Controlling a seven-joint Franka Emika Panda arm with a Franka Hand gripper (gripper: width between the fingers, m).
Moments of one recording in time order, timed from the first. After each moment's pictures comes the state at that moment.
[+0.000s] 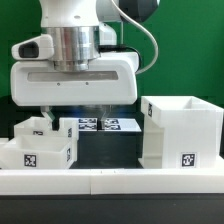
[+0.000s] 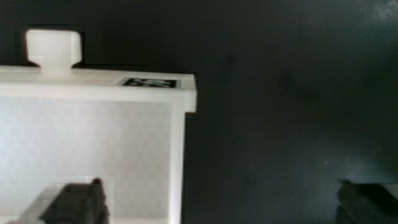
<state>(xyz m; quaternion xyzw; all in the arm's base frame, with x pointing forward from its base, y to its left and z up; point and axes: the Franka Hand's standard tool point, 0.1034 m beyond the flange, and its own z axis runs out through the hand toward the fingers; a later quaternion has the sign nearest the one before) 0.564 -0.076 0.063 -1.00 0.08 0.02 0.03</state>
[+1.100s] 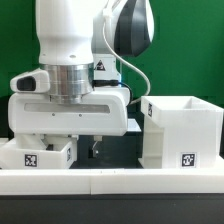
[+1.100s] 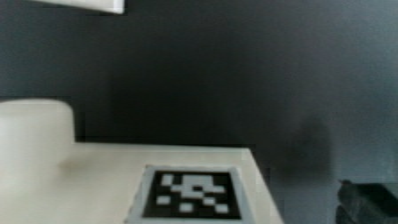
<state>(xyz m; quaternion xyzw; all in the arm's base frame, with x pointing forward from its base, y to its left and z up) 0.545 -0.088 0.007 -1.00 0.08 0.02 0.01</state>
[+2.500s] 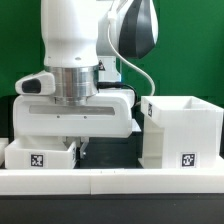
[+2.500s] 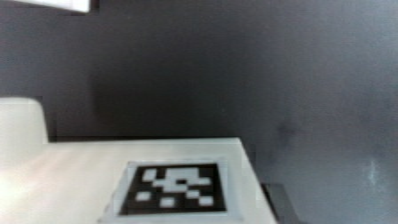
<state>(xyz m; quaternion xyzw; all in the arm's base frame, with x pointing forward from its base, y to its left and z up) 0.548 -0.080 0.006 -1.00 0.07 0.02 0.01</state>
